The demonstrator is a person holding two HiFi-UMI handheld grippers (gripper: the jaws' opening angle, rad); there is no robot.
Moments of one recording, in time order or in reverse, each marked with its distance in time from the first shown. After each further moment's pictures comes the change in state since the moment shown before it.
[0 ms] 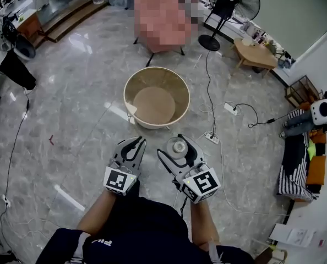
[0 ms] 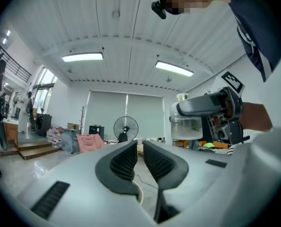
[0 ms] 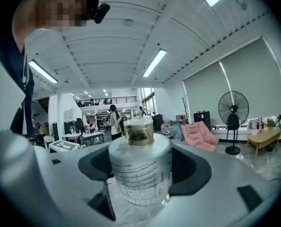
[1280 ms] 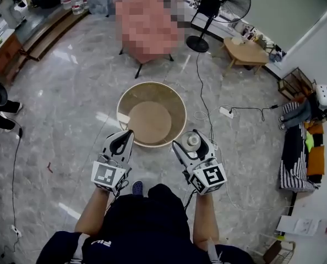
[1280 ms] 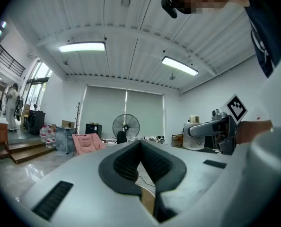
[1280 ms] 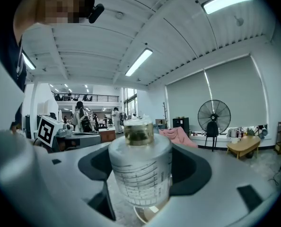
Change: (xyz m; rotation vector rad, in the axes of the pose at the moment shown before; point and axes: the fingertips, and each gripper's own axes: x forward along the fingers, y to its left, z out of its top) left arm 0.144 0.176 0.038 -0.002 0.043 -0.067; right arm 0.134 -0.162 0.035 -0.039 -0.029 -0.254
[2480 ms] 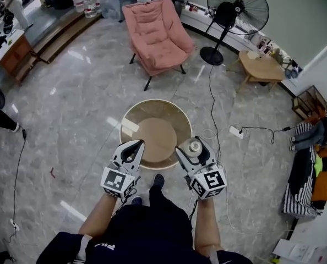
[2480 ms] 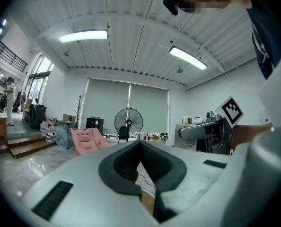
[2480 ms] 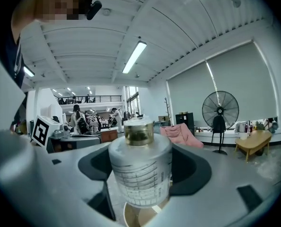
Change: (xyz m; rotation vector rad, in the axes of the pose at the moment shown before) left arm 0.157 0.028 -0.026 -0.041 0.062 0.026; right arm 0.117 -0.130 -0.006 0.052 0.030 0.061
